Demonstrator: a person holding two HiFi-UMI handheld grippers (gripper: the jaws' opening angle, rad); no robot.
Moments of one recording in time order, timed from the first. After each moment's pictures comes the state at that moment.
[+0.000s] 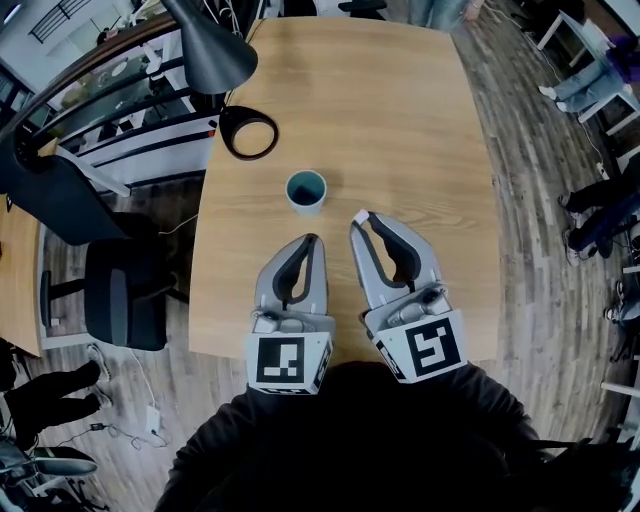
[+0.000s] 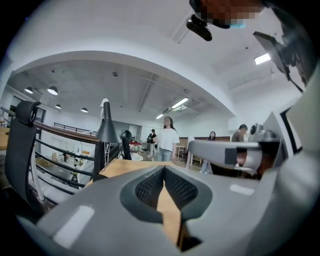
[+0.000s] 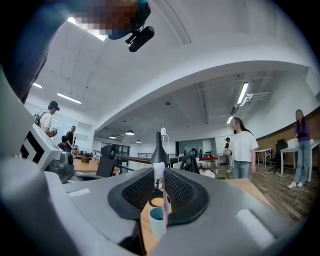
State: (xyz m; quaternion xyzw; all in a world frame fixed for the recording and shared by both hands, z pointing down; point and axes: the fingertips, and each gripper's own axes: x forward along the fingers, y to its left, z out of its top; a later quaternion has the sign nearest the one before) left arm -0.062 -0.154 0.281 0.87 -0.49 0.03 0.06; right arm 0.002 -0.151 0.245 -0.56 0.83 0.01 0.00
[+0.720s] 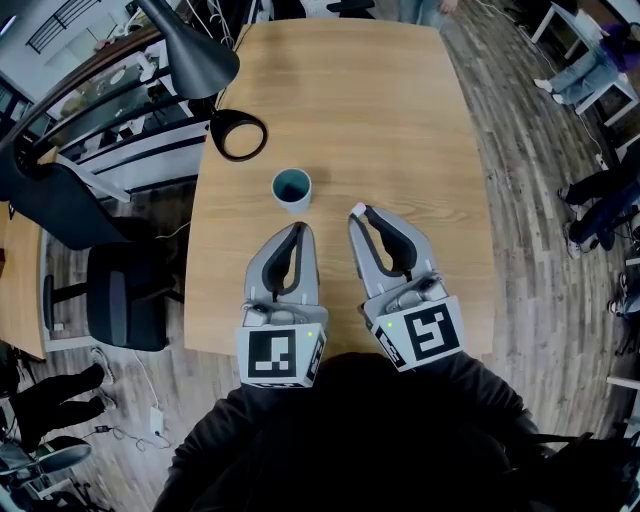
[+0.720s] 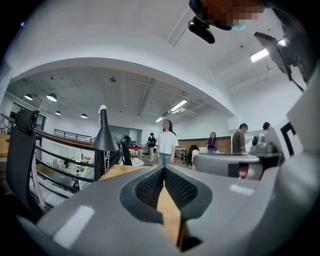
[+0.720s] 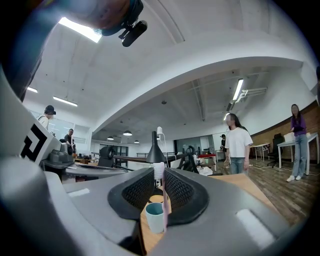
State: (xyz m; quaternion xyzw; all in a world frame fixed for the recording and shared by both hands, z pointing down) left arm -0.045 -0.149 0.262 0.87 -0.50 0.02 0.03; right arm 0.031 -0.142 0.254 -0.56 0.83 -0.02 0.01
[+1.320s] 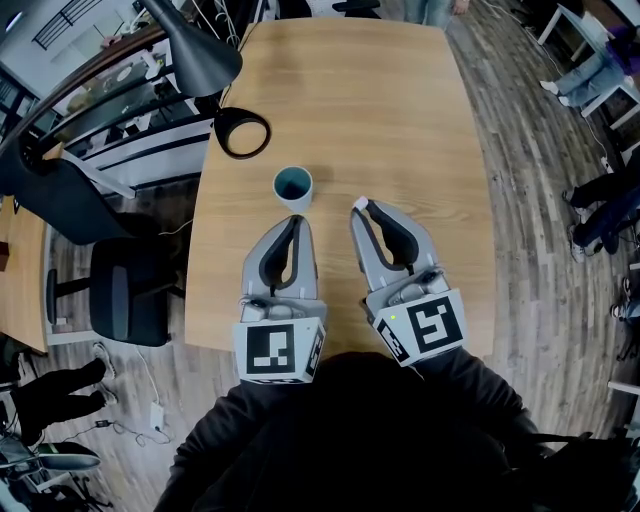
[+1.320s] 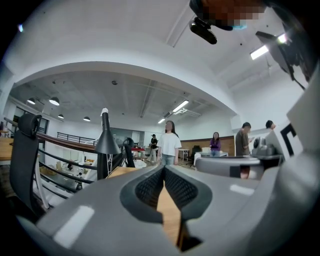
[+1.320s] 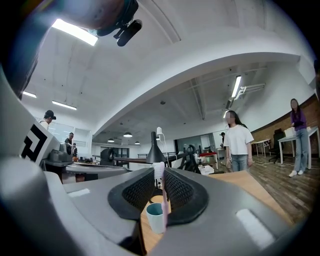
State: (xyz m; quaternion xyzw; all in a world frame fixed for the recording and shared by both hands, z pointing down) left arm -0.047 -0.152 0.252 0.86 -0.51 0.02 0.02; right arm 0.035 -0.146 0.252 -0.56 0.83 -0.03 0.02
